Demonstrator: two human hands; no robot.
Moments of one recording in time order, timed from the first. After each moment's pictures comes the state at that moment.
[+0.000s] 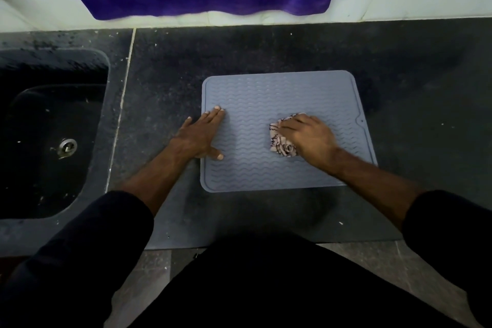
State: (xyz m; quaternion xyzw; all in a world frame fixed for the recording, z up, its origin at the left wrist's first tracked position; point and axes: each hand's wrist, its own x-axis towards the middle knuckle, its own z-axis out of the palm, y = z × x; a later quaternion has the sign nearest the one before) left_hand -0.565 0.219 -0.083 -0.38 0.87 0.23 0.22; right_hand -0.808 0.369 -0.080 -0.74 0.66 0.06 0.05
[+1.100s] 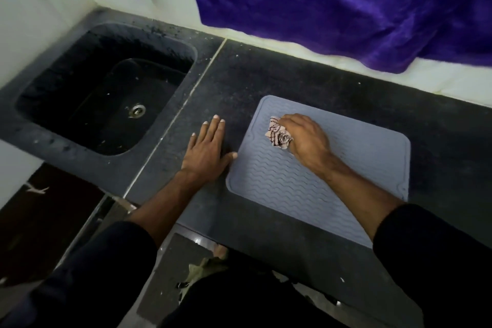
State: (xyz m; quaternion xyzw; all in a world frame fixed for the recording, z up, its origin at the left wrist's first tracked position) left_hand -0.505 0.292 -0.080 -0.63 0.76 0.15 -0.01; right_hand -0.762 0.283 -0.065 -0.78 0.60 -0.12 0.12
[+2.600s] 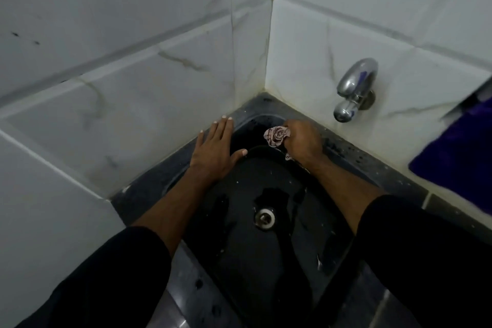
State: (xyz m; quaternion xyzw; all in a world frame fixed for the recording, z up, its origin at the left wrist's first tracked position) left_hand -0.040 -0.023 -0.031 -0.75 0.65 0.06 -0.07; right_hand -0.241 -0.126 -0.023 -0.80 0.56 -0.18 0.12
